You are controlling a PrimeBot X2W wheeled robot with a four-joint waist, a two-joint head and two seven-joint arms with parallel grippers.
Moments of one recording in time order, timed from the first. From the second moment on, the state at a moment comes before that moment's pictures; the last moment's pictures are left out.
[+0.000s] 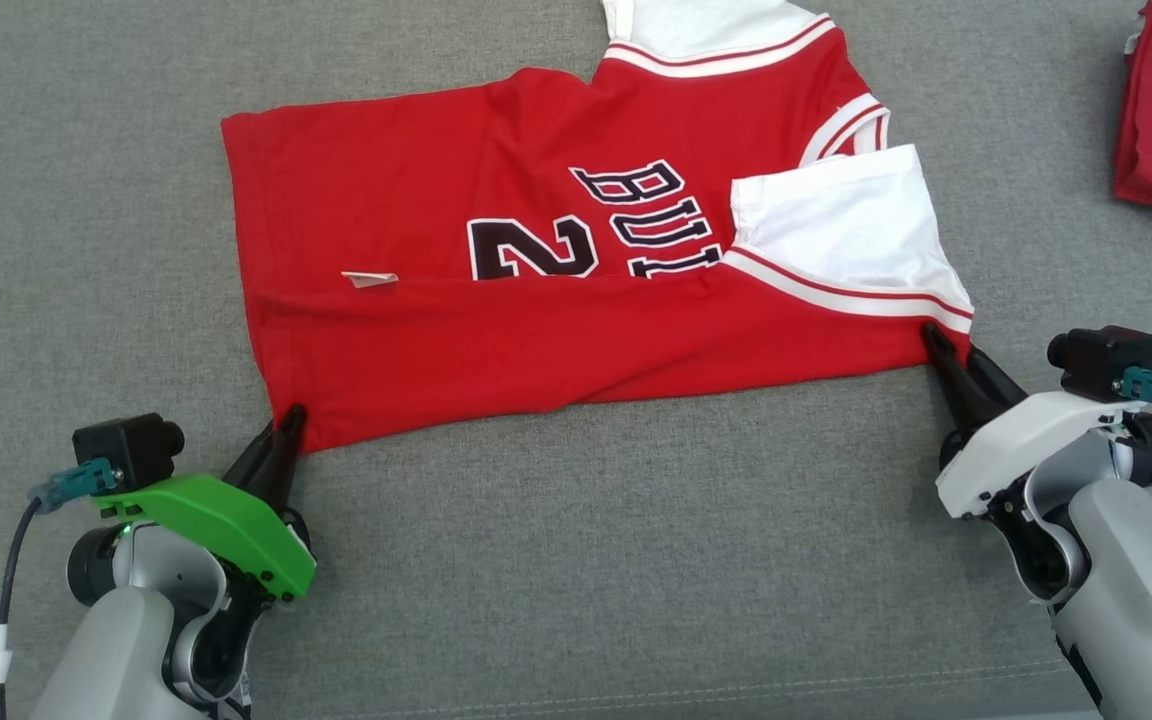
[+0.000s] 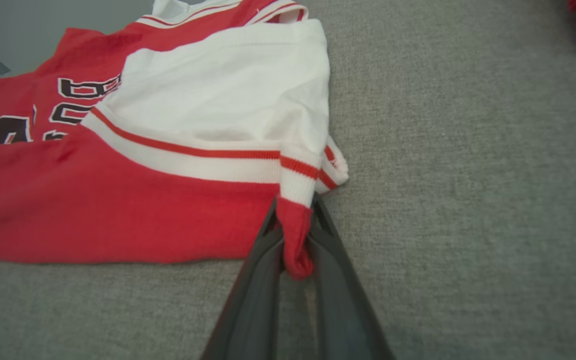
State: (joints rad) left arm -0.25 0.19 -0.27 0.33 -0.74 -0.07 0.06; right arm -0.32 -0.27 0.33 0.50 0.53 0.10 -0.13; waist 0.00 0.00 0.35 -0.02
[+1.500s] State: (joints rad) left arm 0.11 0.27 -0.22 0.05 -0.91 -0.05 0.21; right arm -0.01 -0.42 0.33 0.27 0.66 0.12 -0.06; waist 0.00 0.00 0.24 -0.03
